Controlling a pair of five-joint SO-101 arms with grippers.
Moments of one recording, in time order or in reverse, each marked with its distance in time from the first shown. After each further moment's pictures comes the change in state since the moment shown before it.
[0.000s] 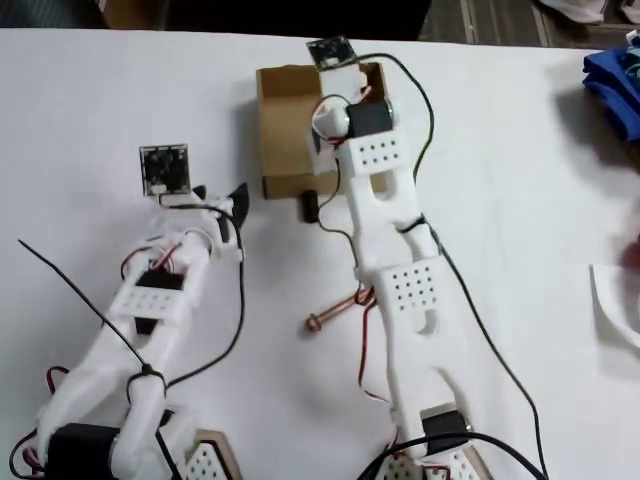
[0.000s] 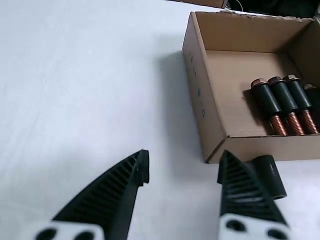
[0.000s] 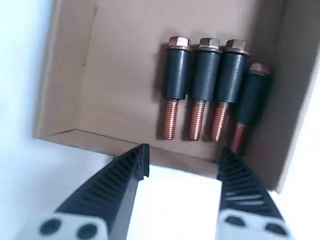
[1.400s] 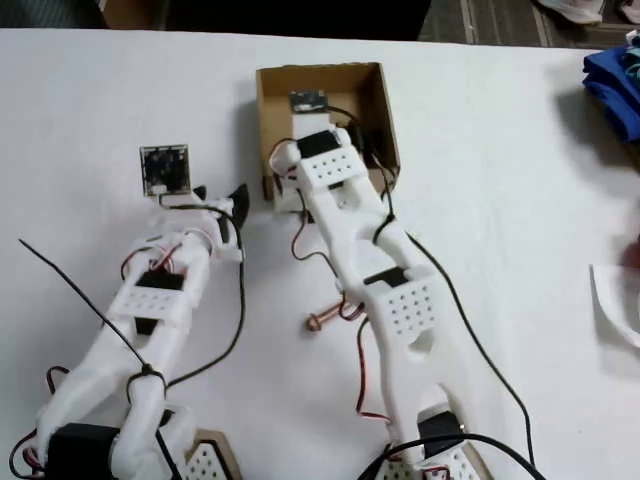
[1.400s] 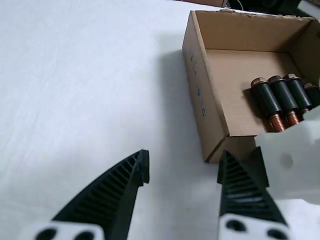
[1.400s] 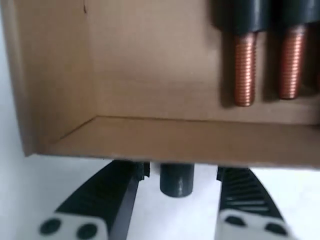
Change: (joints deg) left arm 0.0 0.0 0.1 0.0 0.0; right arm -7.6 -11.8 46.3 -23.3 -18.2
